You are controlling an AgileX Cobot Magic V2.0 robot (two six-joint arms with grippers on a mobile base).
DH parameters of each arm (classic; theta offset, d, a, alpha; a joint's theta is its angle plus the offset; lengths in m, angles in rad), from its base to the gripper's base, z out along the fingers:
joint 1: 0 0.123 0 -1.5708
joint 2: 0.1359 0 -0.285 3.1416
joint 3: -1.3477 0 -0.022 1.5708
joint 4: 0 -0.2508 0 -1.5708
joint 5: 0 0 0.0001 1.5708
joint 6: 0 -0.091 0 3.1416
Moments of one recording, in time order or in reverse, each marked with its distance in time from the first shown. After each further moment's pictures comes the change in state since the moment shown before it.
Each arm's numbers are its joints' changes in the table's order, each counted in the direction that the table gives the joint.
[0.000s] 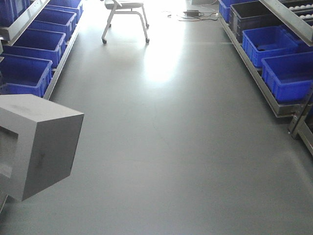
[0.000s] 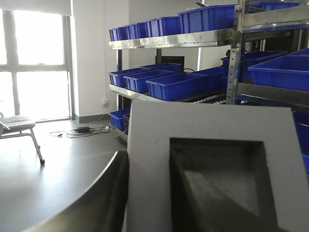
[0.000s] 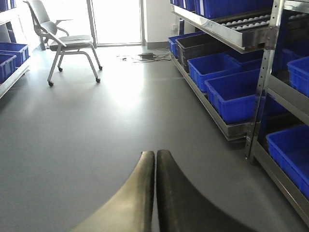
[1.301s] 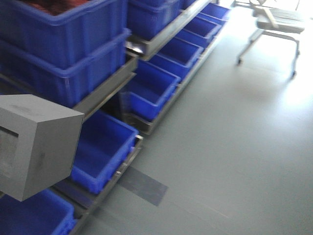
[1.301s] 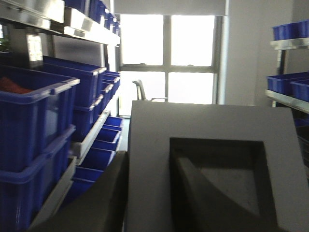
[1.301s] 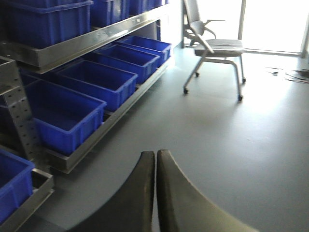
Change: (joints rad) left arm 0.000 0.000 0.000 0.000 0.000 0.000; right arm 0.000 0.000 0.000 0.000 0.000 0.000
